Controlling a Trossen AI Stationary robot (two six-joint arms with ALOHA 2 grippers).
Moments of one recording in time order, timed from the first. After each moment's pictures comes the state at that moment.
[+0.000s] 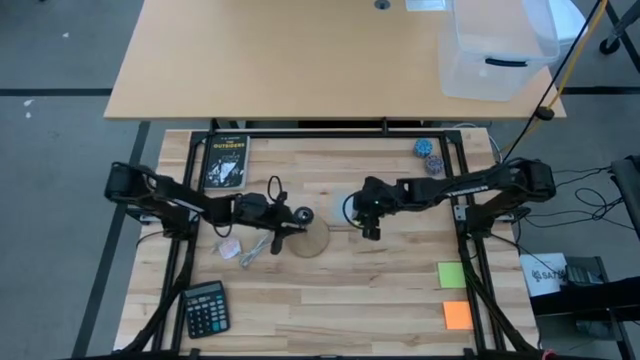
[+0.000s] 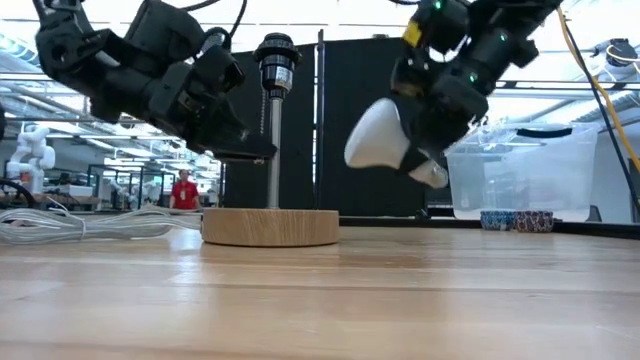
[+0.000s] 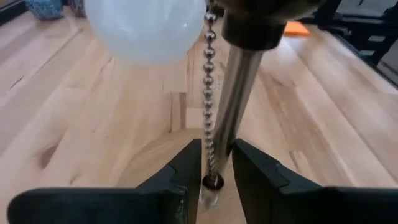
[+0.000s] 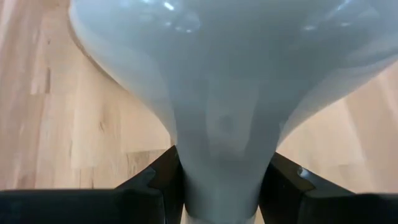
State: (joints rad) left arm 0.02 1.49 0.40 0.73 0.13 -0.04; right arm -0.08 1.46 0.82 -0.23 0.03 0.03
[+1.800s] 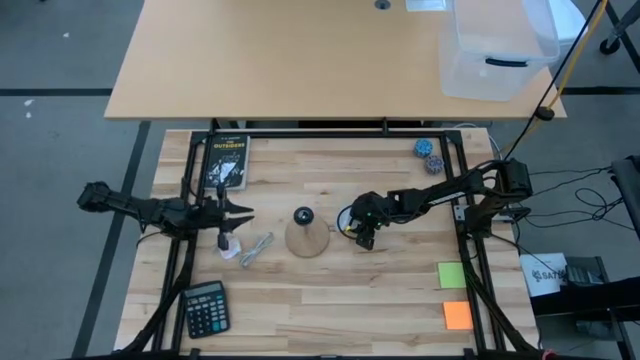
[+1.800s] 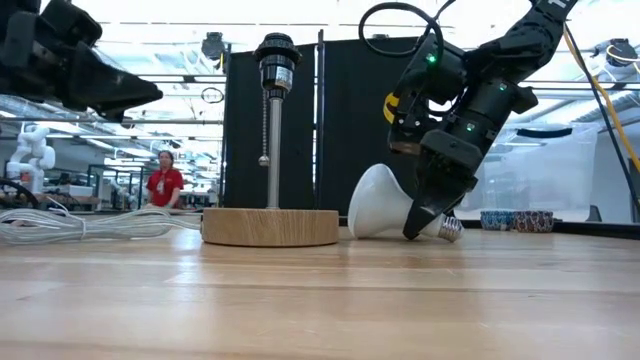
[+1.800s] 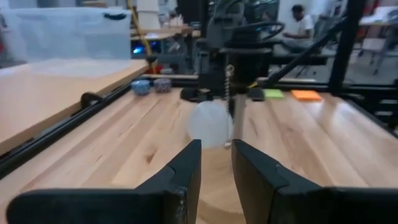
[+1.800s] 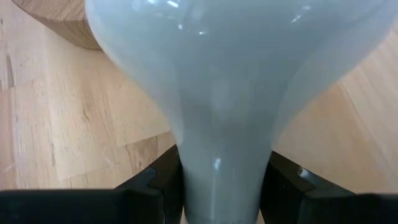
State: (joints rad) left arm -0.26 0.11 0.02 0.02 -0.37 -0.01; right arm -0.05 1.66 0.73 -0.03 -0.03 0.30
